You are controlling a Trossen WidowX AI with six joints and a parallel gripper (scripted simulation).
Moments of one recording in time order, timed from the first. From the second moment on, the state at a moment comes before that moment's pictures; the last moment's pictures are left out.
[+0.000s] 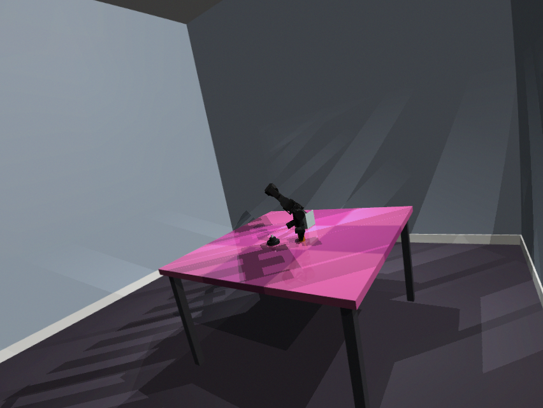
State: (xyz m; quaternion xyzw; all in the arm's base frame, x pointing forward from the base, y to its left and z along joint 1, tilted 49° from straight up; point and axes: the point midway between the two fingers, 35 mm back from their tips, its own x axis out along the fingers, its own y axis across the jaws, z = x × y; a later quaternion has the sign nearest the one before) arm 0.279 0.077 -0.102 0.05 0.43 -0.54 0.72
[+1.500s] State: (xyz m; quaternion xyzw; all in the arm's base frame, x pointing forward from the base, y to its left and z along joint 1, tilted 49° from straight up) arm 0.283 0.160 -0.032 0.05 0.43 -0.54 0.72
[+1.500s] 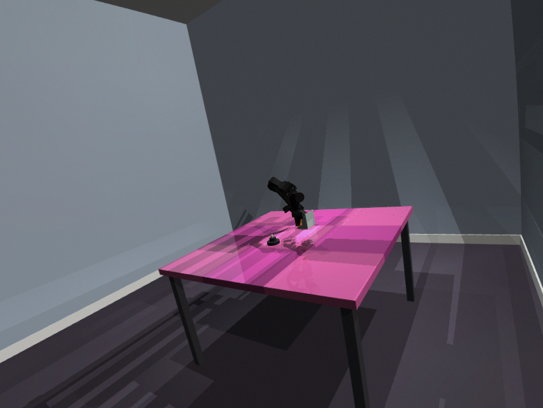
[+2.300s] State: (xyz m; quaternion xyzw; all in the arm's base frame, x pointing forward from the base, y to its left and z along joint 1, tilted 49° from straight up) arm 0.299 0.160 0.004 0.05 0.43 -0.54 0.72
